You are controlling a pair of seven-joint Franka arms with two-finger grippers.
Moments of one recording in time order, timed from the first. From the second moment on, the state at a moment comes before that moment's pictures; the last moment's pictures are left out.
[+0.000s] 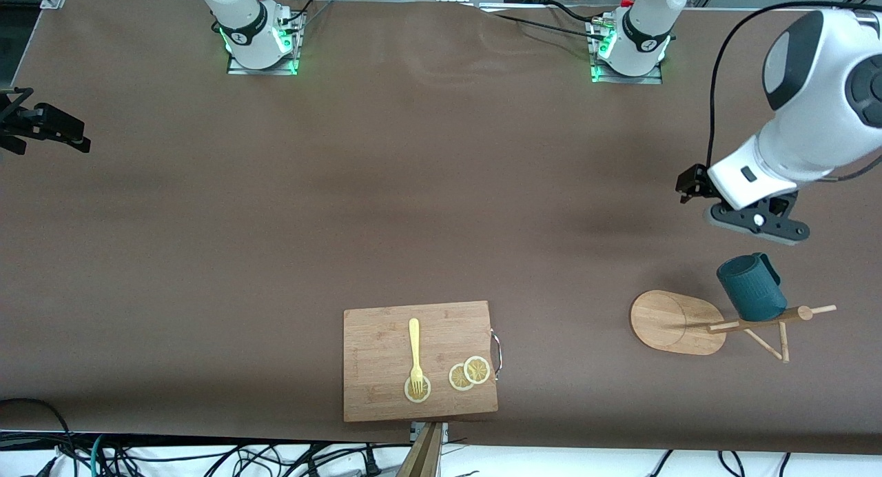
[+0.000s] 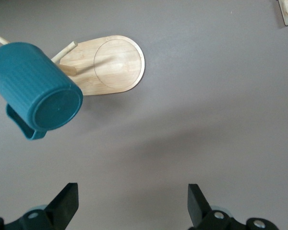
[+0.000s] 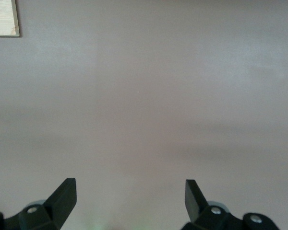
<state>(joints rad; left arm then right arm) 0.07 0.12 -0.22 -1.70 0.12 1.76 0.11 -0.14 0.06 0.08 -1.52 -0.05 1.52 -0.13</state>
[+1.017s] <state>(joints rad) -0.07 -0.01 -0.03 -1.71 0.02 1.72 0.04 -0.14 0.06 0.08 -1.52 -0.05 1.52 -0.13</state>
